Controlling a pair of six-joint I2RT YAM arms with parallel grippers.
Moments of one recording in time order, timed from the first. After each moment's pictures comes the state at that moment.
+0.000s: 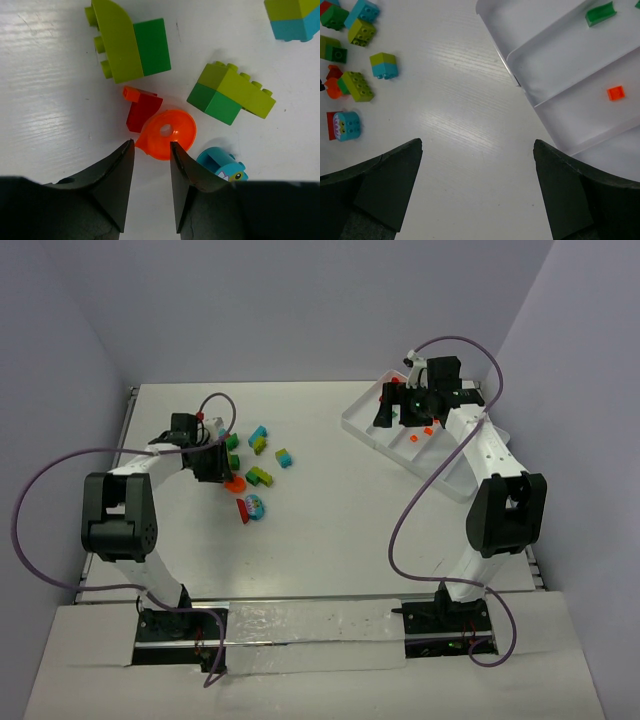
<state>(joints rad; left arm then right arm) -0.06 1.74 1.10 -0.43 0.32 -0.06 0.08 1.71 1.54 -0.63 -0.39 0.07</state>
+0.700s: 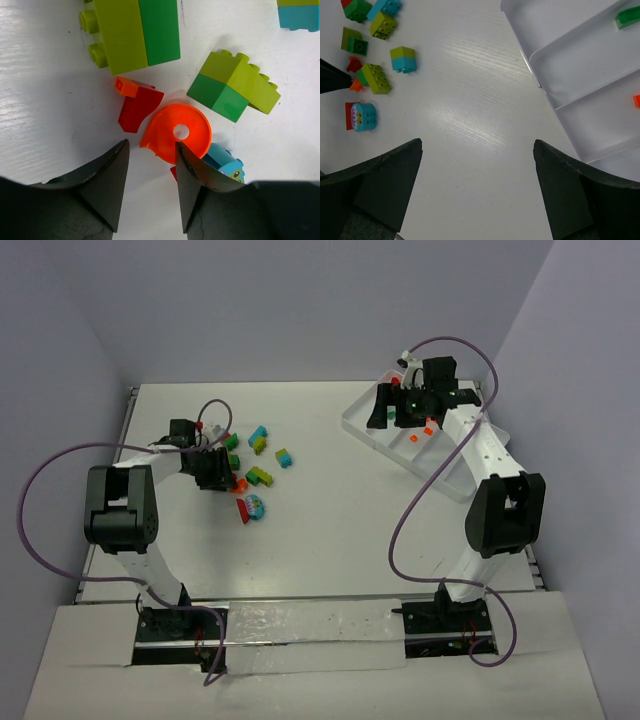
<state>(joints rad) -0.03 1.81 1.08 -0.43 0.43 -0.11 0.10 1.71 1.54 -0.63 -0.45 0.08</state>
